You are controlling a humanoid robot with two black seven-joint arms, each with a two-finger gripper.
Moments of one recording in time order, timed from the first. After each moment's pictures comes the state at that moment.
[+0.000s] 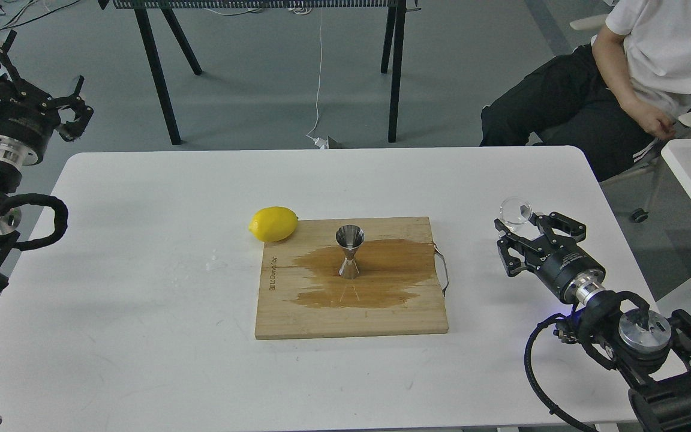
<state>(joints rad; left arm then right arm) -0.74 0.52 -0.86 -0.59 -0.03 -0.41 -0.37 0.22 -0.29 1.15 0.97 0.40 0.25 -0.17</state>
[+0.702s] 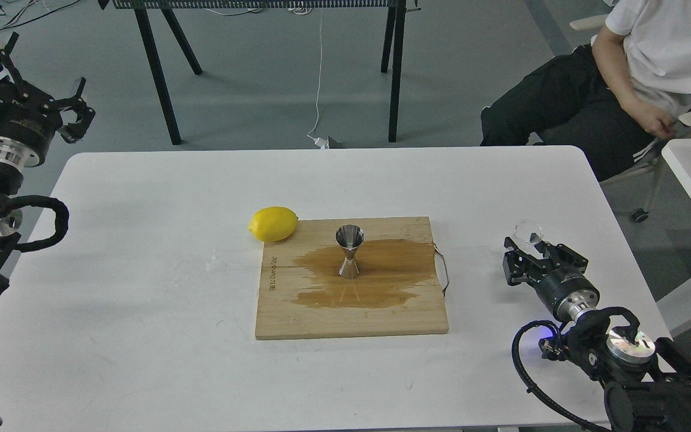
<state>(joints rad) -0.73 0.52 -0.86 -0.59 -0.03 -0.41 -0.39 0.29 -0.17 1.20 0.71 0.57 0.23 -0.19</state>
